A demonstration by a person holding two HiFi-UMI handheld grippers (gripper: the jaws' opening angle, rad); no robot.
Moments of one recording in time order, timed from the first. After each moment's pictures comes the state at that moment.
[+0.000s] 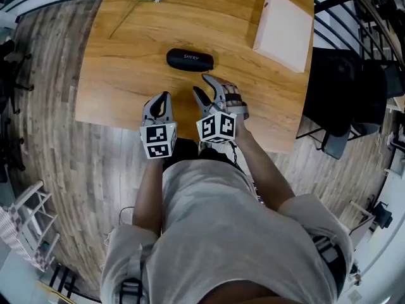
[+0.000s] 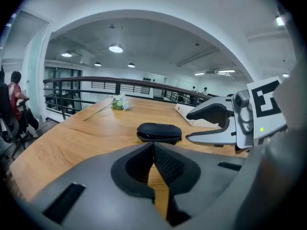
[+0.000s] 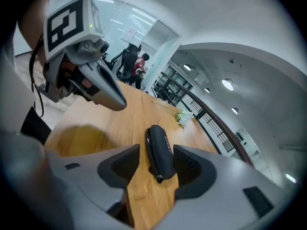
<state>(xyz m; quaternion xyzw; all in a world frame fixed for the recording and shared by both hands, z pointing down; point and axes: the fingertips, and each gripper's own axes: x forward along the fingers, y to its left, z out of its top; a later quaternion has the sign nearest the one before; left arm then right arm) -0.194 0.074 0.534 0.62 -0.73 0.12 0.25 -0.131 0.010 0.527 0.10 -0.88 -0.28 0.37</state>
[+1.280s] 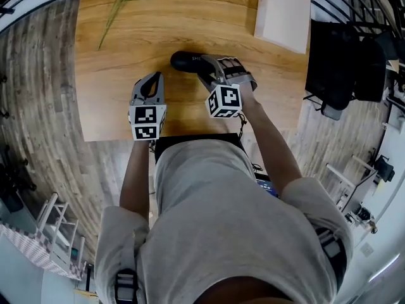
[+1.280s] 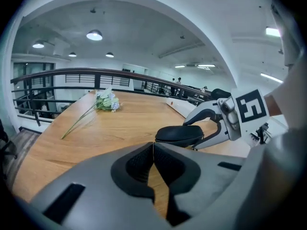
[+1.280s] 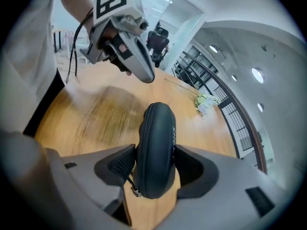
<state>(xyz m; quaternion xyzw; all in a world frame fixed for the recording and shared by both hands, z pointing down) -0.268 0.016 0.541 0.72 -0.62 0.17 0.27 -0.165 -0.032 0.573 -0.01 -0.81 -0.29 0.50</state>
